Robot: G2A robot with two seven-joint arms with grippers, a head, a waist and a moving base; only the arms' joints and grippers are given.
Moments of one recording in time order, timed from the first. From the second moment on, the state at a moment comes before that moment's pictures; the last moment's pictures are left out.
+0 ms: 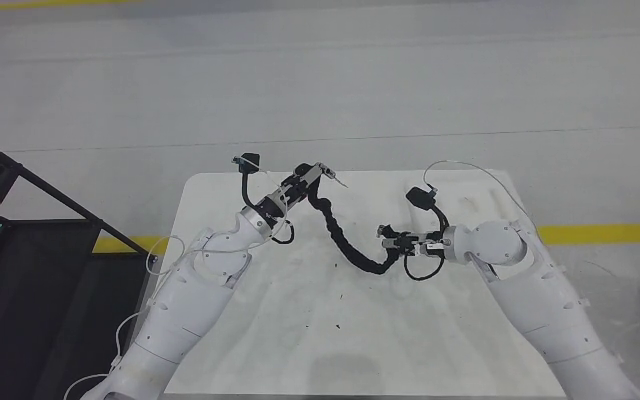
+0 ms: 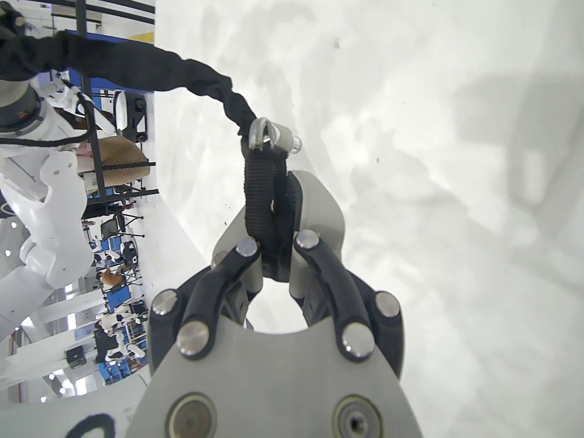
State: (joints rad) left arm 1.00 -1.14 -1.04 -1.42 0.09 -0.28 -0.24; right arm -0.97 -1.09 1.09 -1.38 -0.18 0.01 1.05
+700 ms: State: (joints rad) left arm 0.95 -1.11 -1.04 -1.54 0.30 0.36 -0.79; right arm -0.94 -1.09 1.05 -1.41 -0.24 0.12 1.12
